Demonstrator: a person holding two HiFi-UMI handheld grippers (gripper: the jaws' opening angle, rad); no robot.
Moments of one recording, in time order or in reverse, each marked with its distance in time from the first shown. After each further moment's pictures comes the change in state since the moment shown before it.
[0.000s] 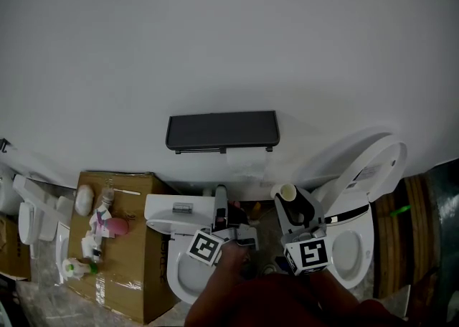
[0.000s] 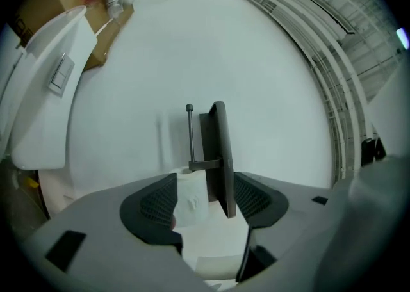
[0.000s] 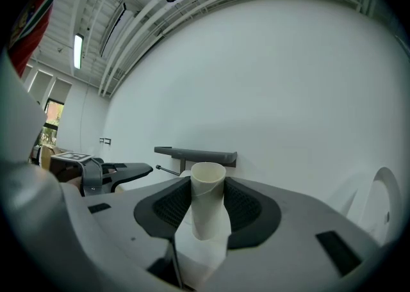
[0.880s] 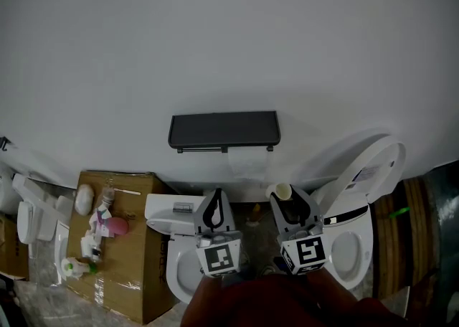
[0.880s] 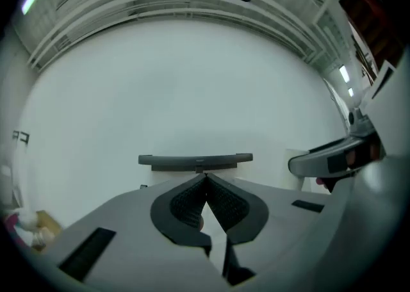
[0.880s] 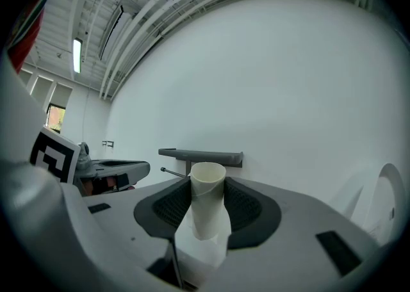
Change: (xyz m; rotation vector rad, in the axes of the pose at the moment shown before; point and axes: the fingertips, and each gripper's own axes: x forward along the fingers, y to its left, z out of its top) left arm -0.012 -0.062 -0.004 1.482 0.103 0.031; right arm 0.004 0.013 0.004 0.035 0.002 0.021
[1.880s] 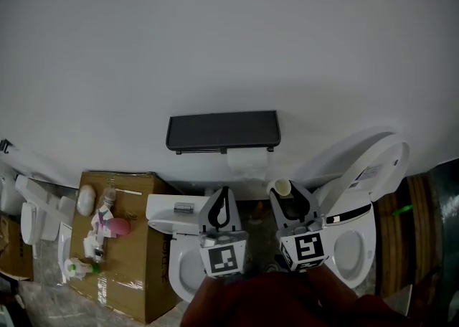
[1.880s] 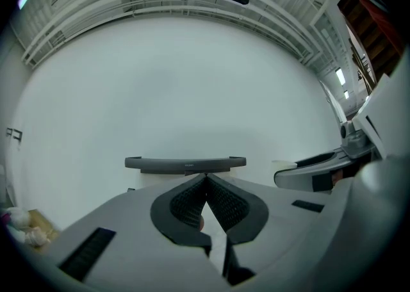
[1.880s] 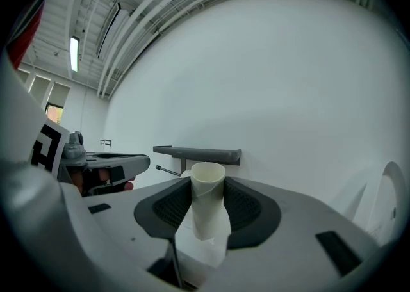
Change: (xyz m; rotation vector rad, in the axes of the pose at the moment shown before) left arm 0.014 -0.020 0.007 -0.017 0.013 -0.042; right arm 0.017 -0.011 -0.005 0.000 0.029 -0.013
